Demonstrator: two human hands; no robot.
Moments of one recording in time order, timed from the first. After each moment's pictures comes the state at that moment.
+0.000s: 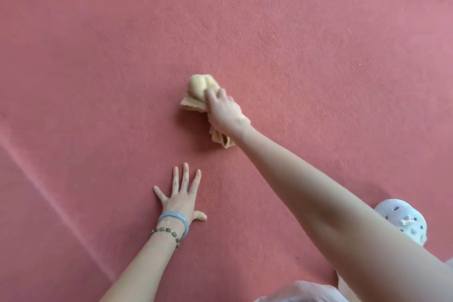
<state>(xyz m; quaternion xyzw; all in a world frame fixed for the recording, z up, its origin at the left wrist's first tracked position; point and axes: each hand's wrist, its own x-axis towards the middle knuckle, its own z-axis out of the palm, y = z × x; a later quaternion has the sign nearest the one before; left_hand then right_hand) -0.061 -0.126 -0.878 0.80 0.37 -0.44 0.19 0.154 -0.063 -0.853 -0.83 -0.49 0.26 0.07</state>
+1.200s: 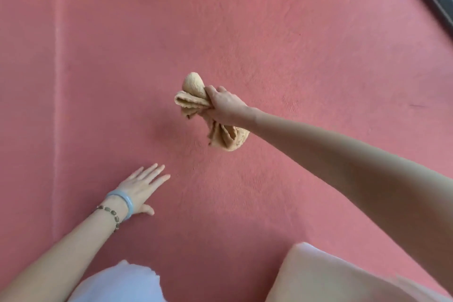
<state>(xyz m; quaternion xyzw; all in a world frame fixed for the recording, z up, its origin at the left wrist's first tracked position) -0.036 -0.112 -0.829 0.79 0.42 -0.41 0.16 0.240 -0.001 -0.777 -0.60 -0.72 0.33 0.06</state>
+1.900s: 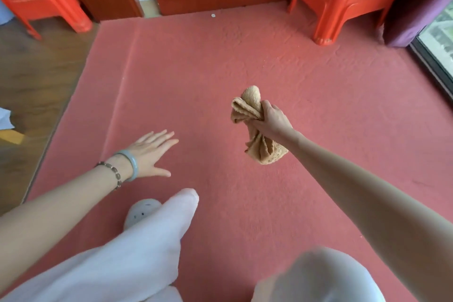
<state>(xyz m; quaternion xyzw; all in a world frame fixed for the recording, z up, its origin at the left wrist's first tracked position) 0.009 -0.008 -0.669 0.82 0.50 -0.27 0.06 0.341 0.050 -0.698 -0.66 -0.66 0.30 0.16</state>
